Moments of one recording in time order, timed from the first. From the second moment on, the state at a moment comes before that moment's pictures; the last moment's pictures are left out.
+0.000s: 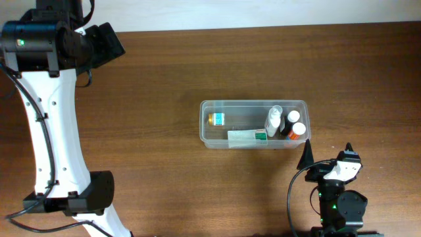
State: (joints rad) left arm -0.03 1.96 2.61 -1.66 -0.13 -0.47; right arm -0.07 0.02 0.01 -0.07 0.06 0.07
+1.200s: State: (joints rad) left arm -0.13 1.22 0.89 -0.19 -0.04 0.14; right arm -0.07 0.01 0.01 -0.07 0.05 0.07
